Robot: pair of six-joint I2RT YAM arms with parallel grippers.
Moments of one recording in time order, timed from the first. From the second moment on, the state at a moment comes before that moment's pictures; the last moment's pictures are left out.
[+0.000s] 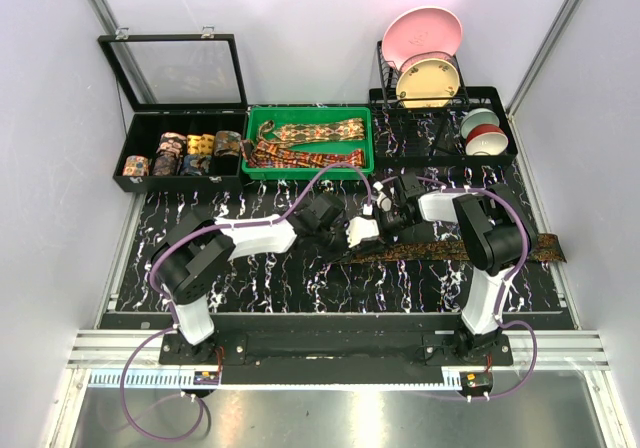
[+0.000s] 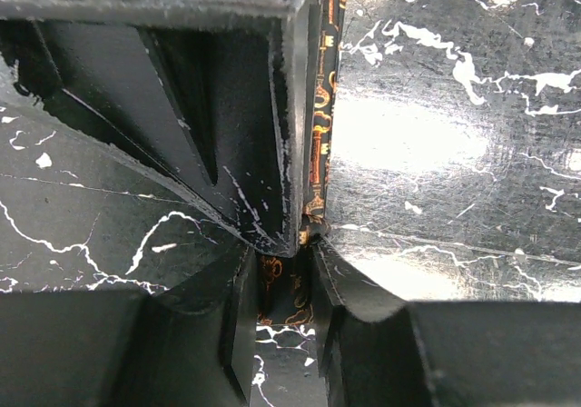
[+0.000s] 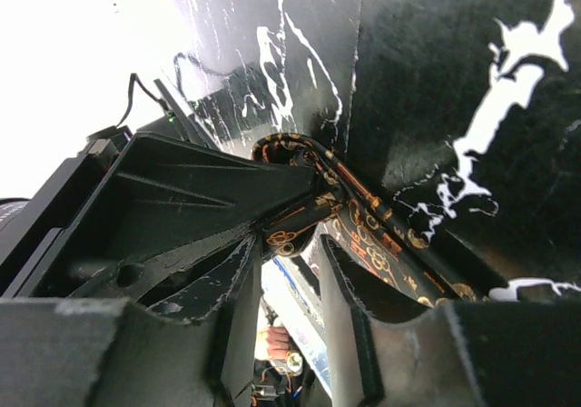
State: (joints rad) left arm -0.85 1.78 0.99 -0.11 0.40 0.43; right arm 0.35 1.90 0.95 -0.26 -0.96 0.51
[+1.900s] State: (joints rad) left arm -0.81 1.85 0.97 0.04 0.55 0.46; right arm 0.34 1.93 1.02 -0.42 -0.81 0.39
